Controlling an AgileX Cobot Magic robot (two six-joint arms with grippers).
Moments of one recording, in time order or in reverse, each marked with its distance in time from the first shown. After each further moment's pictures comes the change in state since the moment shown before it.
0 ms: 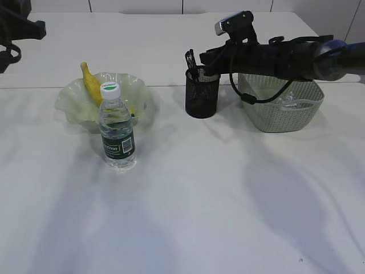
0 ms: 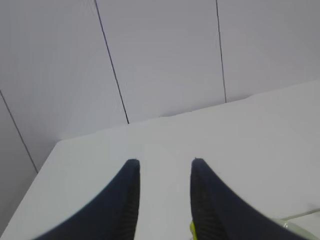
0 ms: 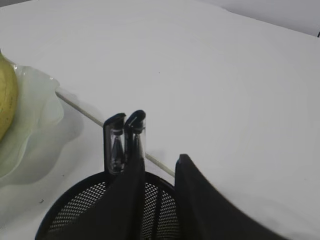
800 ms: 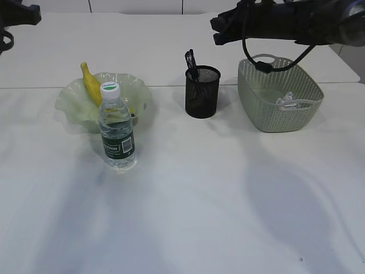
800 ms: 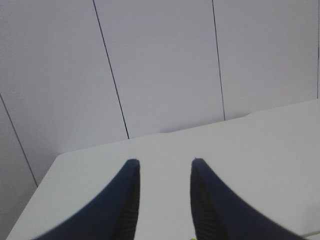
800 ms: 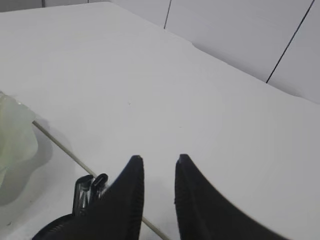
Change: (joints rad) left arm -0.020 -0.059 0.002 -0.025 -0.003 0.005; right arm -0.006 -0.158 0.000 -0.232 0.081 0.123
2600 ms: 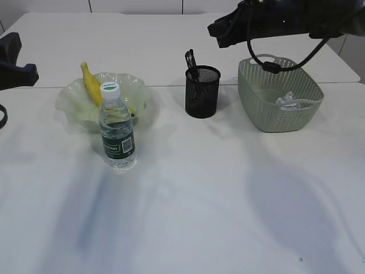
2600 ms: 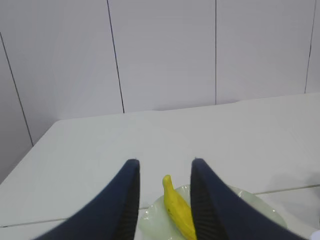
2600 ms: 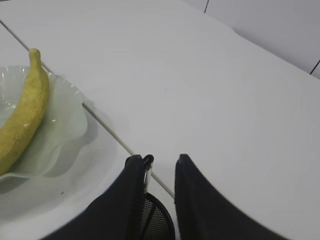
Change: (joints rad) left arm -0.189 -0.132 0.364 -0.234 -0.253 0.033; right arm -0.014 -0.051 0.019 -0.272 -0.140 0.250
